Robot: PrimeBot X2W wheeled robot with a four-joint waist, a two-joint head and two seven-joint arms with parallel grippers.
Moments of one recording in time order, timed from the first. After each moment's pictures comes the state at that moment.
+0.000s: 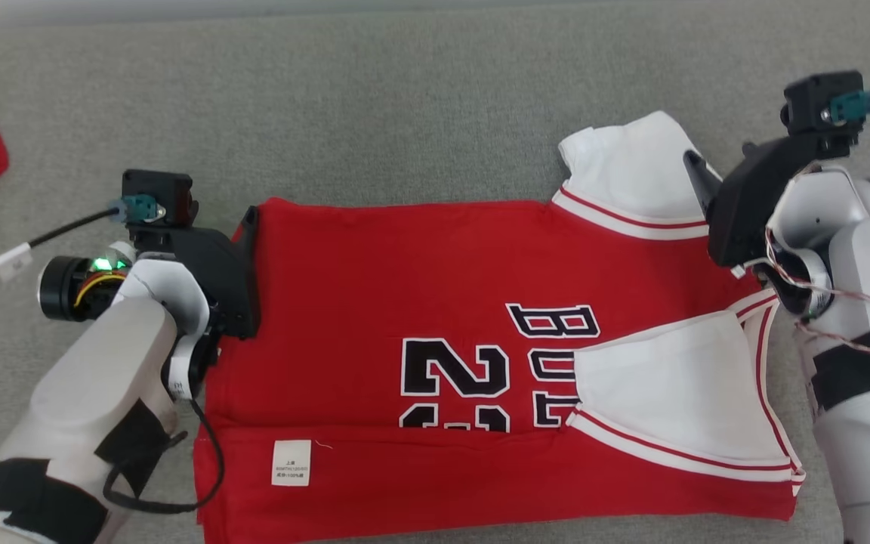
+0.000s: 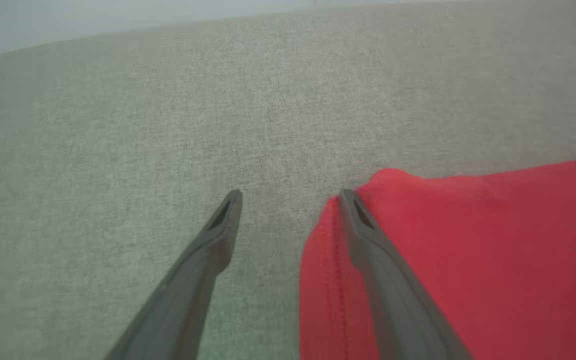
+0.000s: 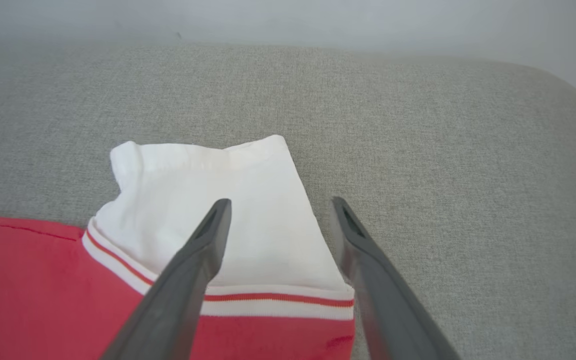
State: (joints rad) left arm -0.93 0.35 -0.76 0.77 -0.81 0.10 0.10; right arm -0.82 -0.21 0.05 0.54 0.20 0.13 0.57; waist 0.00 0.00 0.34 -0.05
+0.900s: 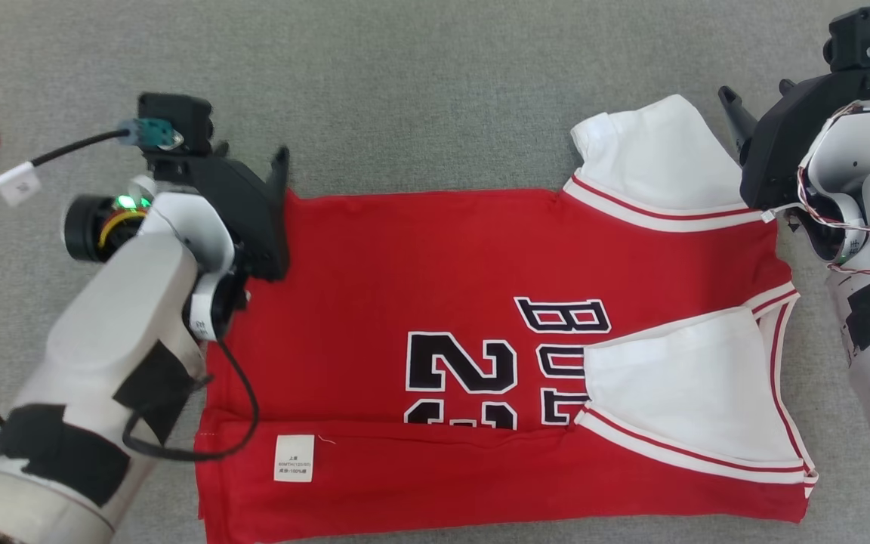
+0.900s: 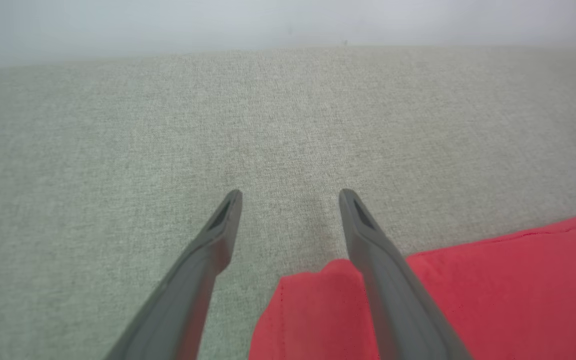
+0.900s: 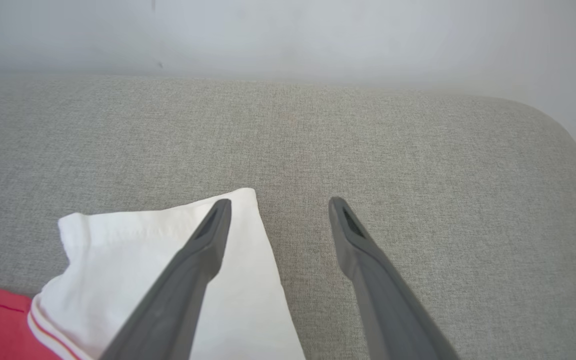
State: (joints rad) left arm -1.06 0.28 -0.75 0.82 -0.86 0.07 0.17; right arm -1.00 -0.28 0.13 0.76 0.26 0.13 0.43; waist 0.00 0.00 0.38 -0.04
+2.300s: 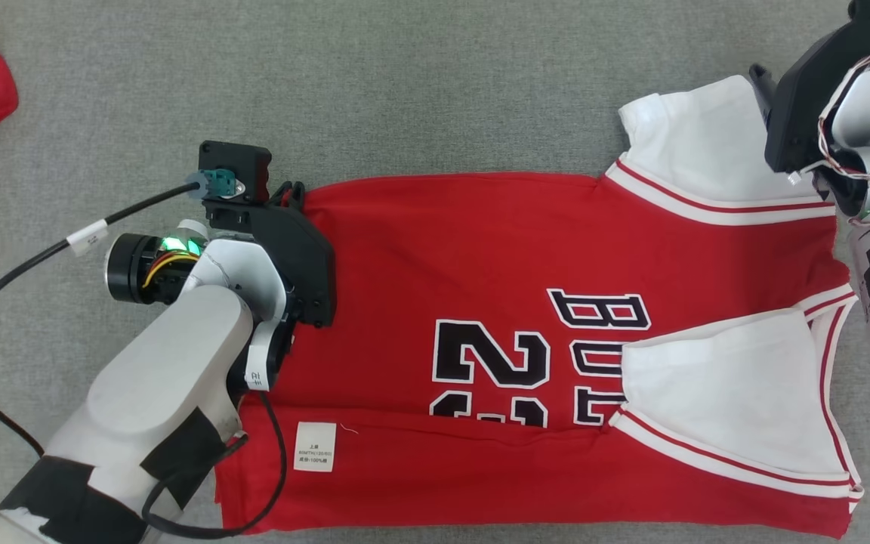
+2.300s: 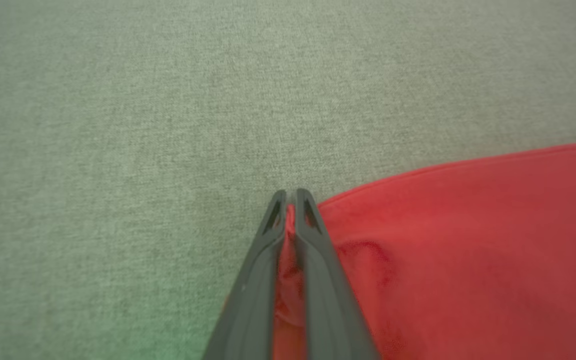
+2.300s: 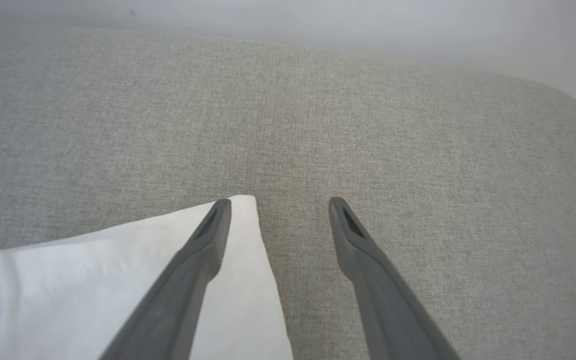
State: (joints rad) left arm -0.94 0.33 -0.83 0.51 -0.81 0.30 0.29; right arm -1.13 -0.28 0.07 0.87 0.14 0.13 0.51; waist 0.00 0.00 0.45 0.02
